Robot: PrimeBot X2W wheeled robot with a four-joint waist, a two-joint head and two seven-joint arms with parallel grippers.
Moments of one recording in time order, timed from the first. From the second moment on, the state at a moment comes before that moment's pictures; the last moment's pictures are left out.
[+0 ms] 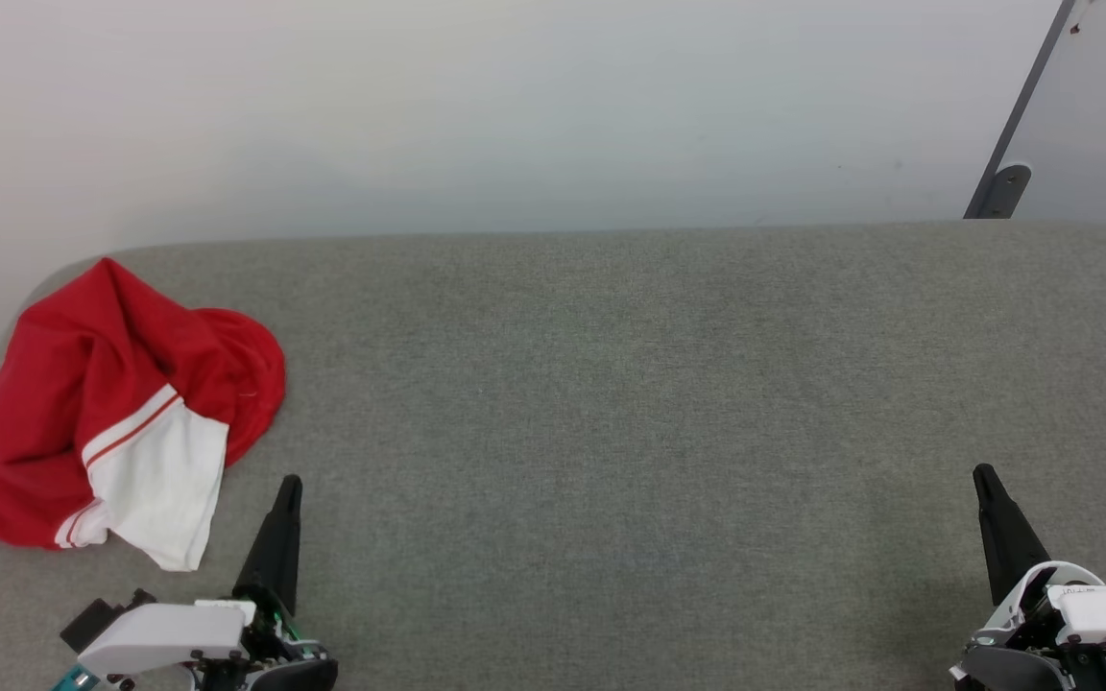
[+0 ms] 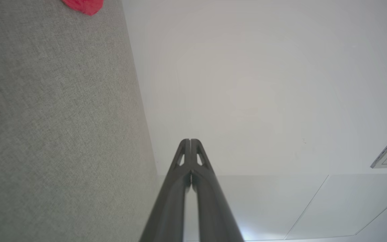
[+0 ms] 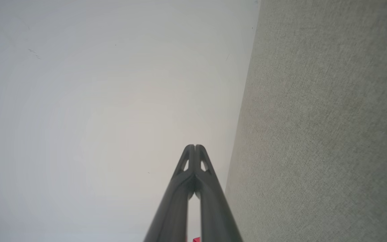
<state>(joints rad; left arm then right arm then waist) -0.10 0.05 0.11 0.25 -1.61 -0.13 0.11 -0.11 -0.05 -0.11 0.25 1.61 0.13 0.11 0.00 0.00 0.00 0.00</state>
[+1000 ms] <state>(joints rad) -0.10 0.05 0.11 0.25 -1.61 -0.13 0.11 -0.11 -0.05 -0.11 0.25 1.61 0.13 0.11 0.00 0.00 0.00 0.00</state>
